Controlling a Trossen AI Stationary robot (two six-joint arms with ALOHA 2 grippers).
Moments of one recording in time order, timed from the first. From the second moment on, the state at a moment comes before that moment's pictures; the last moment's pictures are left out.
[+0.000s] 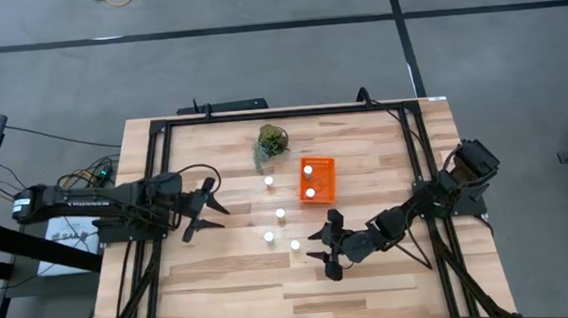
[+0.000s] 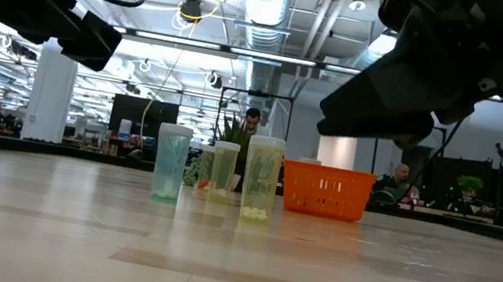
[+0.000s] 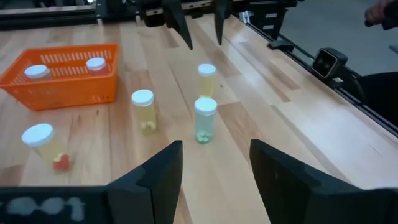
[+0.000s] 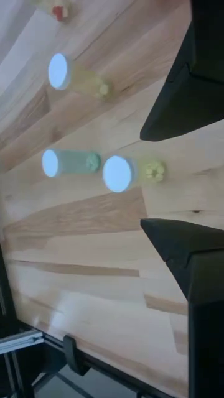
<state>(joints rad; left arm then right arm) 0.09 0.60 0.20 0.03 0.41 0.14 0.52 1.72 0.74 0.39 0.47 0.45</state>
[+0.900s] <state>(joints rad) 0.04 0.60 0.20 0.04 0.38 0.13 0.46 1.72 0.74 0.34 0.47 0.42</state>
